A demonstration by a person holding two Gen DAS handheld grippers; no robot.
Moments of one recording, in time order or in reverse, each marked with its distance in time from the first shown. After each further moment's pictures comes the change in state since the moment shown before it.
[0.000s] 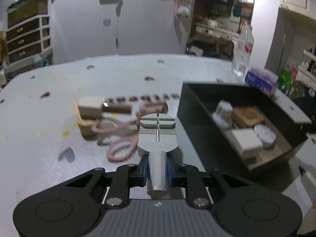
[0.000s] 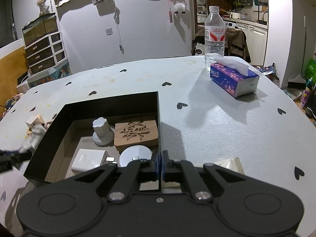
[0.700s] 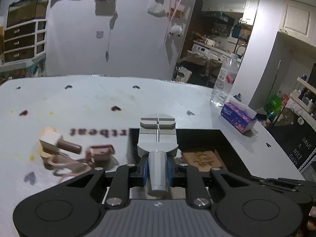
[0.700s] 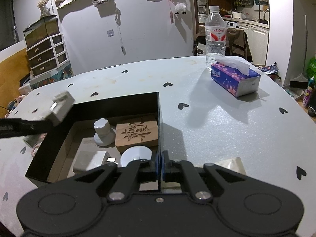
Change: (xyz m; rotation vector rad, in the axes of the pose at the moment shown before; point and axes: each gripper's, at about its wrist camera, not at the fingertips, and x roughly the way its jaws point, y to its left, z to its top) left arm -0.006 -0.080 0.058 -0.104 -0.046 -0.067; right arm -0.001 -0.002 -0.001 0.008 -0.005 0.020
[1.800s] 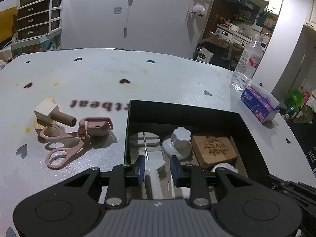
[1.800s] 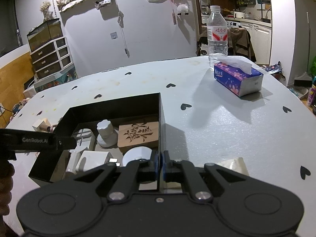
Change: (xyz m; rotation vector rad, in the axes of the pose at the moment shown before) left arm 0.037 -0.014 -0.010 -0.079 0.119 0.114; right arm 0.000 -0.007 -0.001 0.009 -0.009 0.035
